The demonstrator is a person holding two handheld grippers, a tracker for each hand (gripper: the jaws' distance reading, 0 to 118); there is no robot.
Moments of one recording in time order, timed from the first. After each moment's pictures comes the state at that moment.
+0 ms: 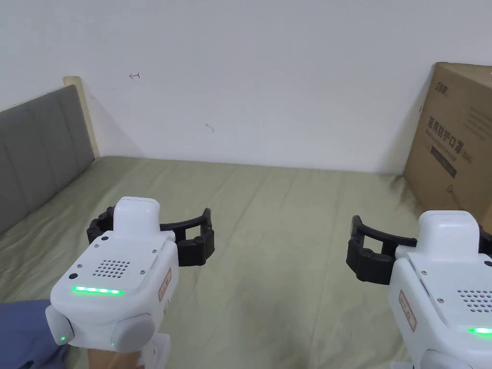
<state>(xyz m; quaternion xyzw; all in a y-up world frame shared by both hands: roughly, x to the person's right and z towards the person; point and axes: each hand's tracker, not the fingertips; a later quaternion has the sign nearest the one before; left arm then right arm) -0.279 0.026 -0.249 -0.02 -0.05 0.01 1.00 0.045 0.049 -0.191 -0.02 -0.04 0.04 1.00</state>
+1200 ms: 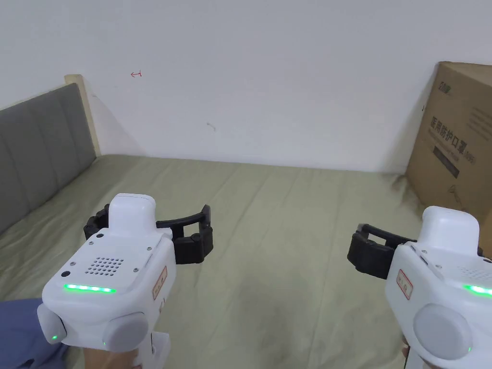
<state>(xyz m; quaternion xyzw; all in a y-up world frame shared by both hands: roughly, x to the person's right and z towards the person) -0.282 0.031 -0.243 -0.02 -0.05 0.02 1.00 0.039 0.065 -0.203 -0.18 -0.11 -0.07 0.98</state>
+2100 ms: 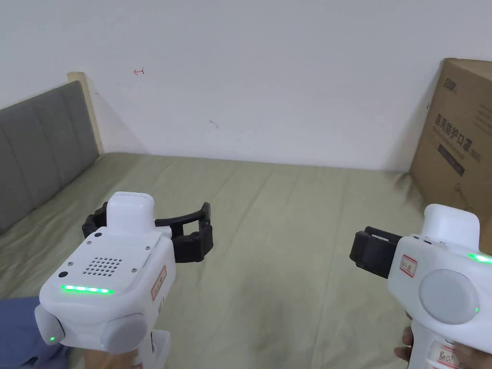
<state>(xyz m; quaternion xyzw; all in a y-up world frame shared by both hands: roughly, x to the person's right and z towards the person) -0.285 0.031 -0.242 -0.01 -0.05 0.02 1.00 0.043 0.071 -0.214 -0.25 -0.11 -0.09 0.96</state>
